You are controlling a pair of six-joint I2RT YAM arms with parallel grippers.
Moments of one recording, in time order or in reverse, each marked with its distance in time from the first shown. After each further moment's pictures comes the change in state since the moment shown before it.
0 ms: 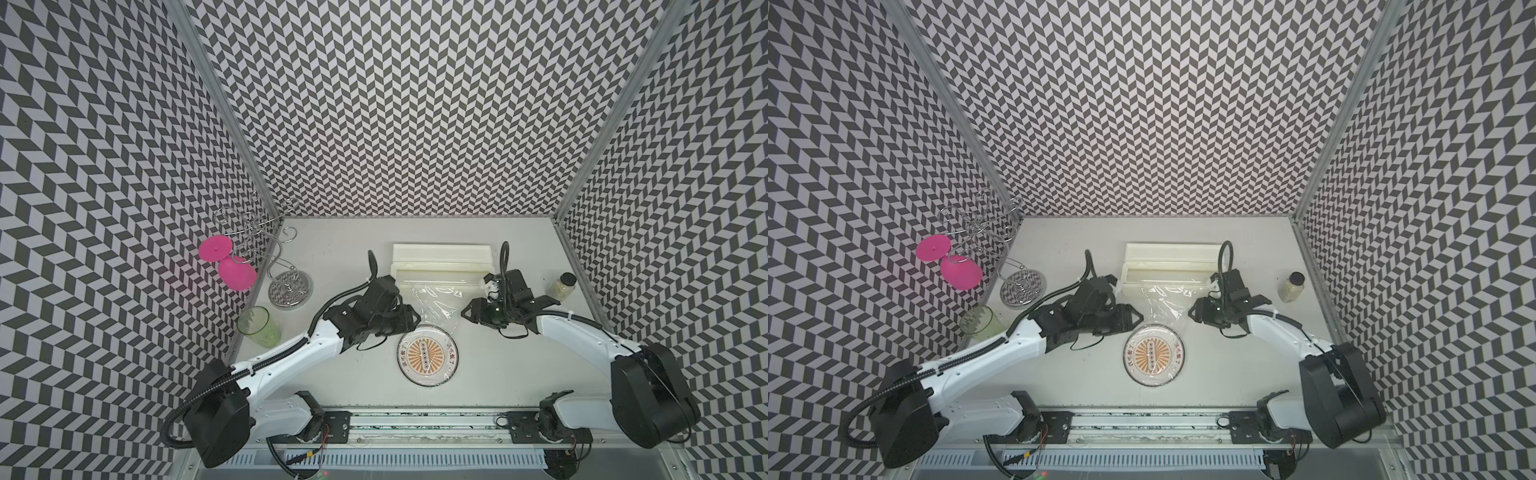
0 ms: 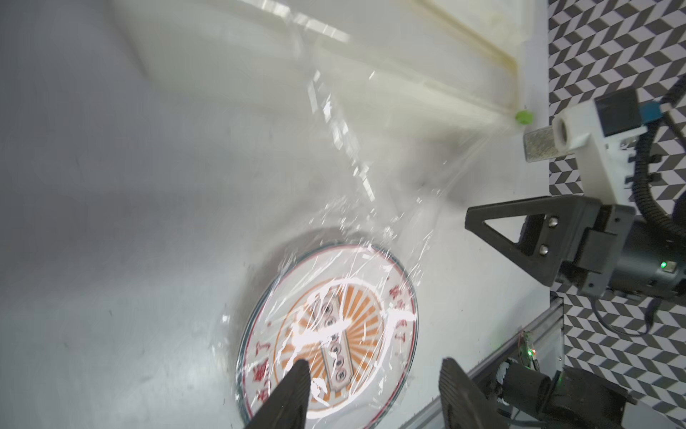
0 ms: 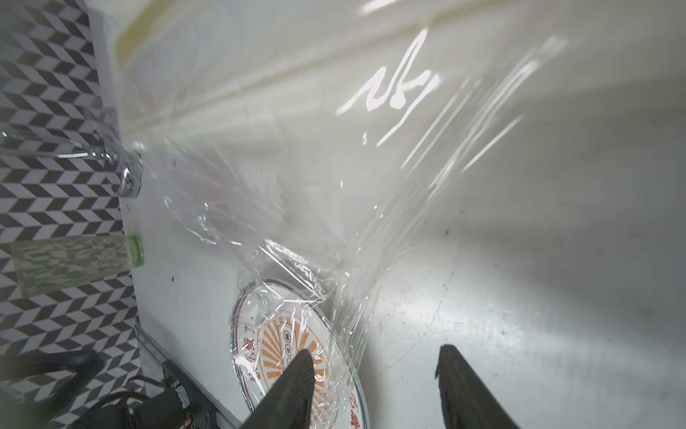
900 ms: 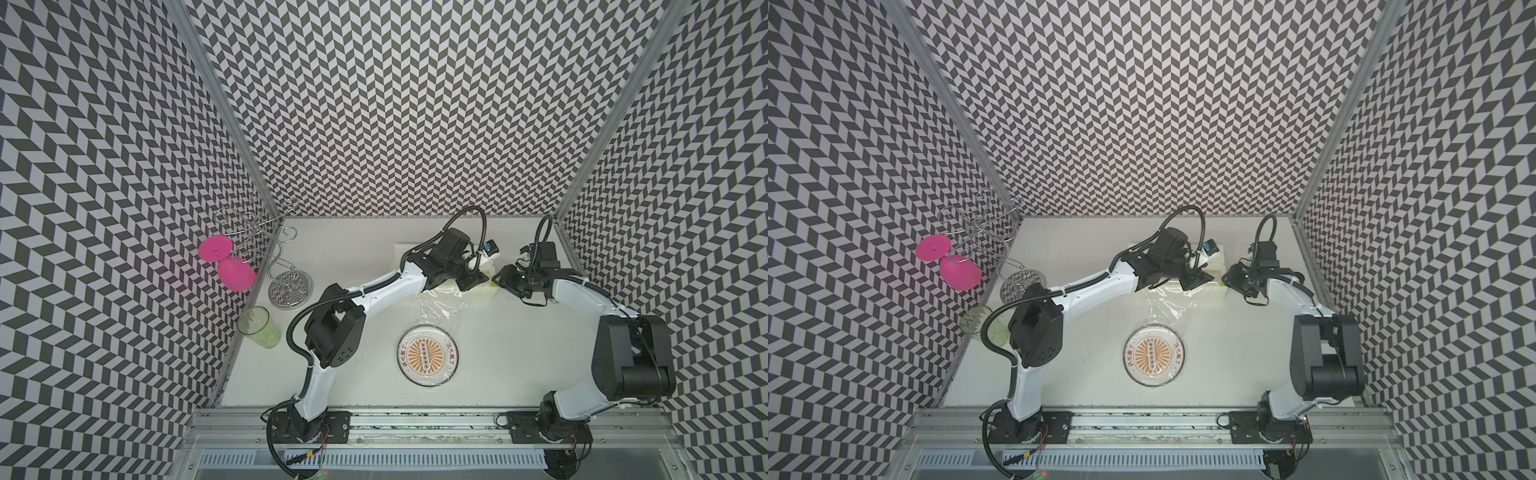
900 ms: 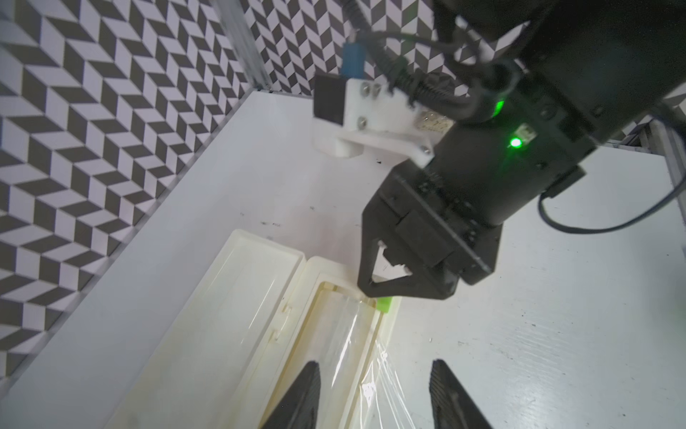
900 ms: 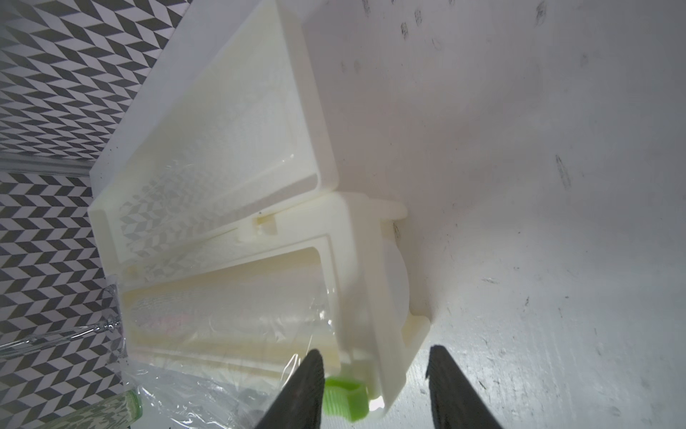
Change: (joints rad) left arm -0.074 0.792 0.819 0.171 0.201 1.099; right arm -0.294 0.256 0.241 0.010 0.011 -0.069
